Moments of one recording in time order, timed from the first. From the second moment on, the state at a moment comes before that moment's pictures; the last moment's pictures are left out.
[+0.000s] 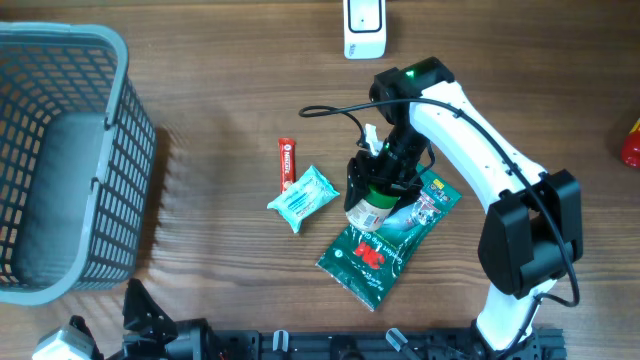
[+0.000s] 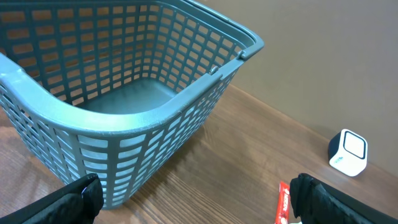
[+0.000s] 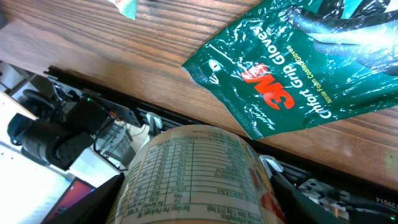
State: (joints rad) left arm 0.10 0.01 0.99 -1.25 -0.29 -0.42; right arm 0.44 1.96 1.63 -1.61 -0.58 0.23
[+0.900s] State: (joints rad) left arm 0.10 0.01 0.99 -1.25 -0.29 -0.42; right arm 0.35 1.96 1.62 -0.63 -0.06 0.51
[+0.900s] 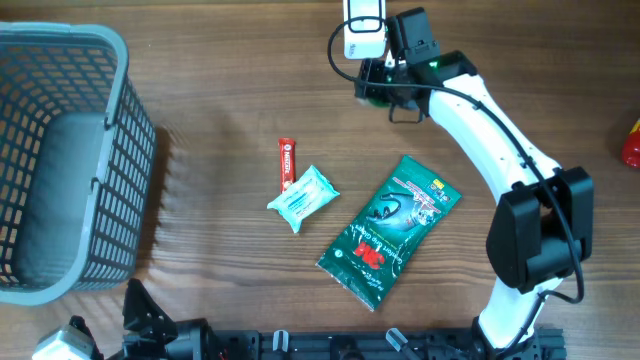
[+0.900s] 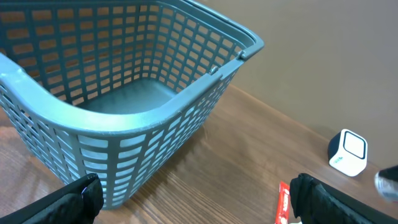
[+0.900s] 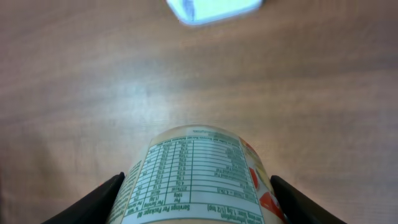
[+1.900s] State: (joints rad) left arm 0.10 0.01 0.99 -1.25 -0.29 -0.42; right arm 0.35 2.27 1.62 0.42 0.22 0.31
